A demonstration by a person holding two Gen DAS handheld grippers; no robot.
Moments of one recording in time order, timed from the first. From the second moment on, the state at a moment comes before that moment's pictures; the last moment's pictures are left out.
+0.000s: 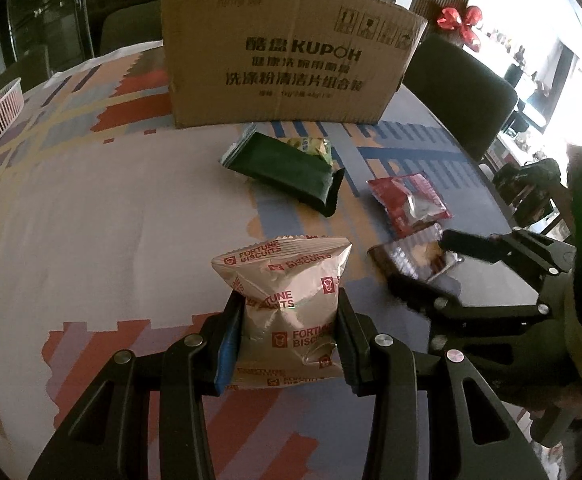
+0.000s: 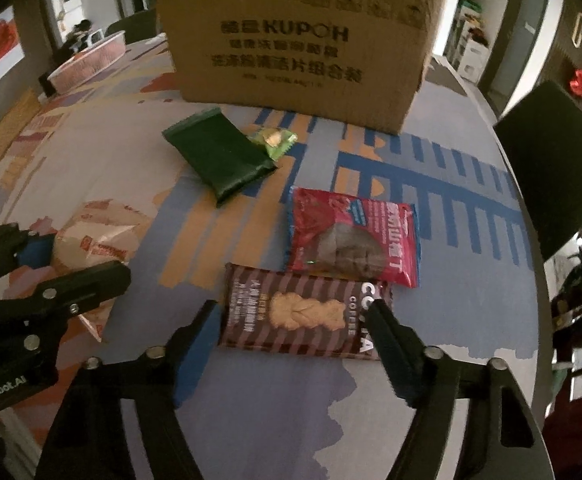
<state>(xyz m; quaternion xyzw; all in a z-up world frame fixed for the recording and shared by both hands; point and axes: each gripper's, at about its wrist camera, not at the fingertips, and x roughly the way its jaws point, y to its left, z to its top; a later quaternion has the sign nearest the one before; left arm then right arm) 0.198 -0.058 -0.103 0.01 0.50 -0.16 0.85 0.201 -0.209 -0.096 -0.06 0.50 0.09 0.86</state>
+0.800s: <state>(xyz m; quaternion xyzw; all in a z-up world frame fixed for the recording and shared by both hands) 0.201 -0.064 -0.099 0.01 0.49 -0.15 0.86 0.214 -0.224 -0.102 -0.04 0.52 0.11 0.85</state>
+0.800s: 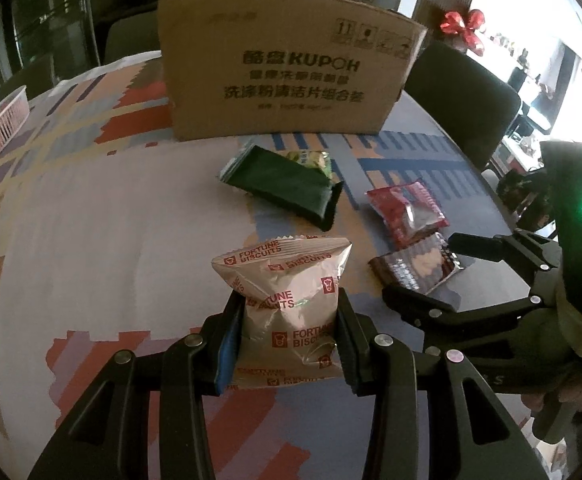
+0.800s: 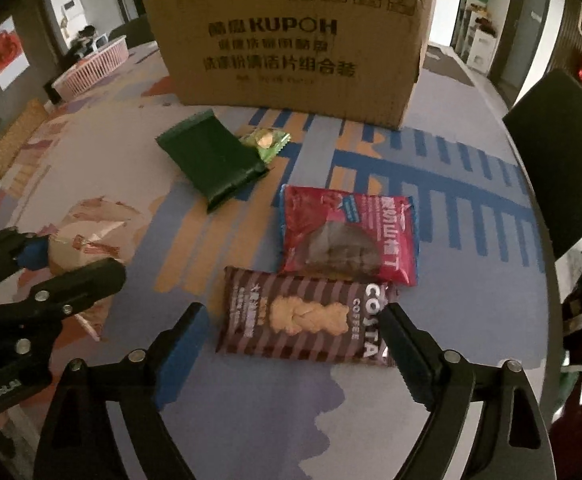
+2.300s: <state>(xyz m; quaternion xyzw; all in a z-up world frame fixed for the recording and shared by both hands) 0.225 -0.127 -0.016 0.04 0.42 -0.20 0.88 0.191 -0.274 -0.004 0.00 0.40 0.07 0.91</state>
